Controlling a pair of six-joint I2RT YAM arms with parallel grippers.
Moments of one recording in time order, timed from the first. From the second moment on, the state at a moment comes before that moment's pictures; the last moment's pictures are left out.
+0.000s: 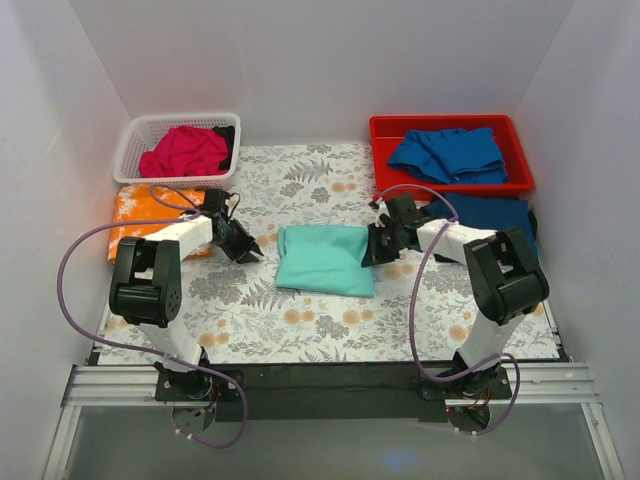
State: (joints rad) left arm -0.12 1.73 1.00 -0.45 0.28 -0.85; right arm 0.43 1.77 0.98 -0.22 -0.43 0.31
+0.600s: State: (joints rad) left arm -0.11 1.59 1.00 -0.58 0.27 -0.70; right arm 0.14 1.44 1.04 -0.65 0.22 0.22
